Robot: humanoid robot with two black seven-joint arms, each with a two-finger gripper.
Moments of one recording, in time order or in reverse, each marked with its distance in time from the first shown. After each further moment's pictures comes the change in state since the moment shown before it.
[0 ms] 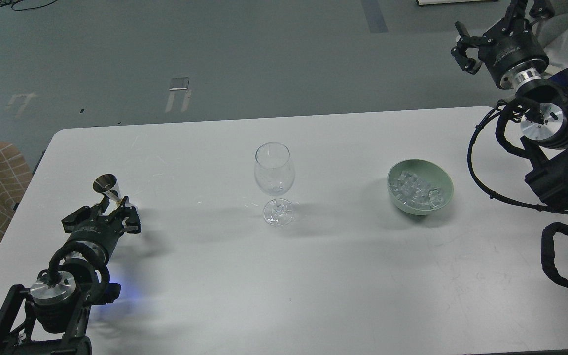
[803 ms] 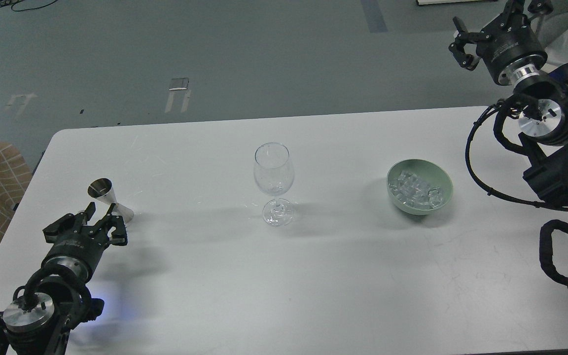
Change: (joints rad) left arm 0.176 0.059 0.004 -0.210 -0.030 0.009 -0.003; right arm 0.013 0.005 0.001 0.001 0.000 0.000 0.000
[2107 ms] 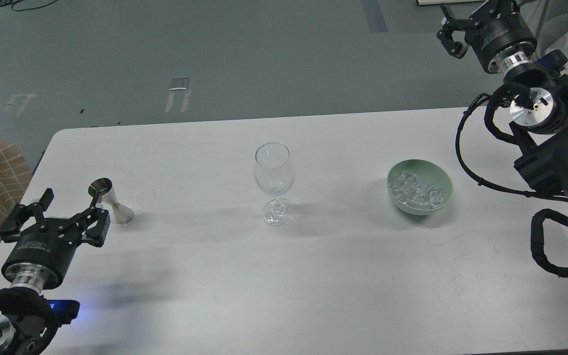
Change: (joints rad) left arm 0.170 0.095 -0.016 -0.294 -0.113 -0.018 -0.023; right arm 0.053 0.031 -0.002 -0.032 0.000 0.031 -0.002
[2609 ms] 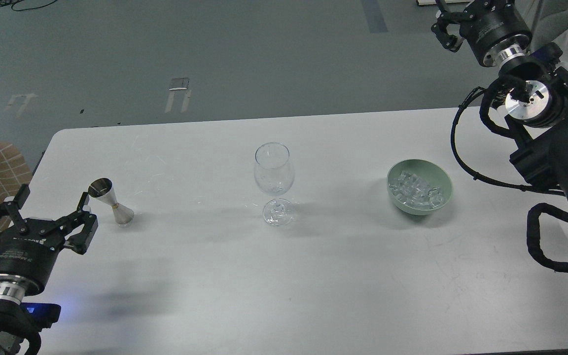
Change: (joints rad) left arm 0.084 0.101 0.011 -0.001 0.003 -0.181 -0.055; right arm 0.023 0.012 -0.002 -0.010 0.000 -0.002 -0.003
